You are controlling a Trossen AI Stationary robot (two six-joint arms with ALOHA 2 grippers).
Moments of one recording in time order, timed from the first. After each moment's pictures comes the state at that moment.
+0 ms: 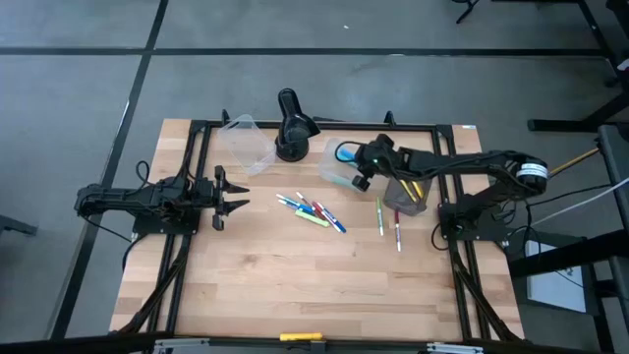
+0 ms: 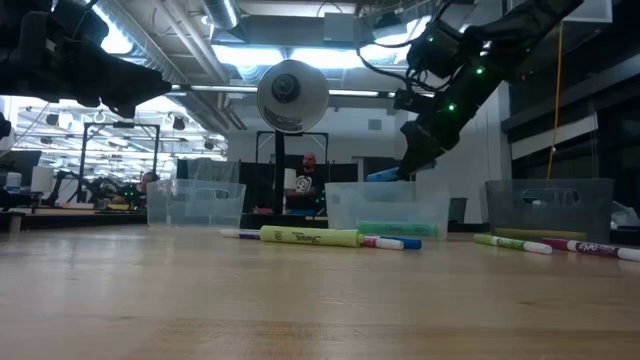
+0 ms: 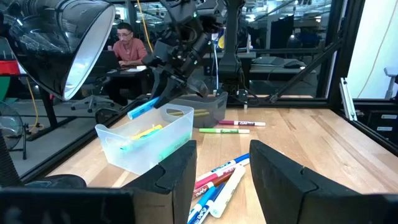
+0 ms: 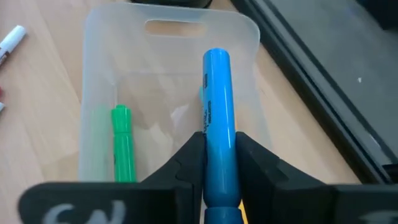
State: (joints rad) left arm -0.01 0.01 0.01 0.03 -0.14 0.00; right arm -0.35 1.40 0.78 -0.14 0.33 -0.03
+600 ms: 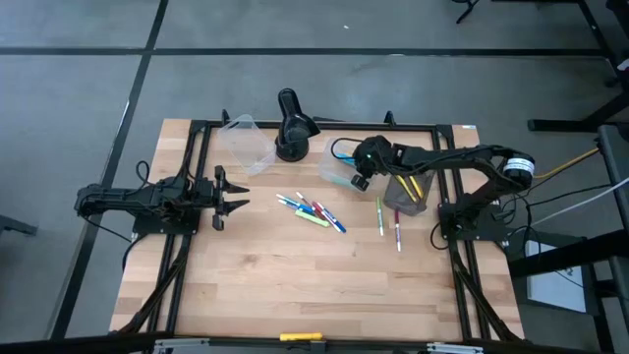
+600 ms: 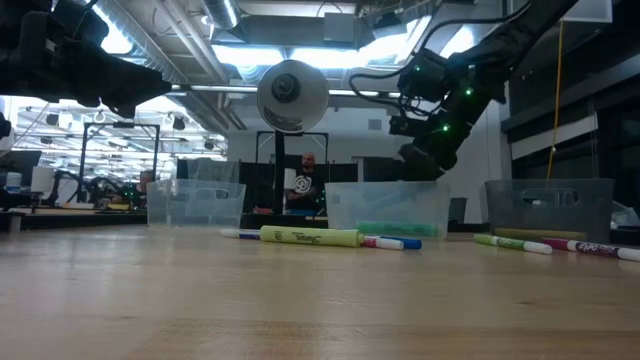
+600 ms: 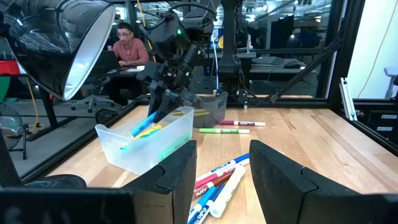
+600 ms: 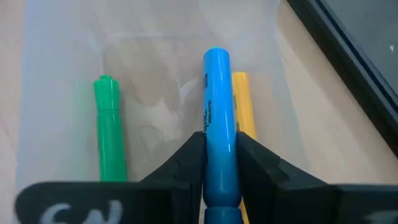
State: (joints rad) left arm -0.01 0.01 0.01 0.03 -0.14 0.00; right arm -0.42 1.51 0.80 -0.16 0.23 -0.02
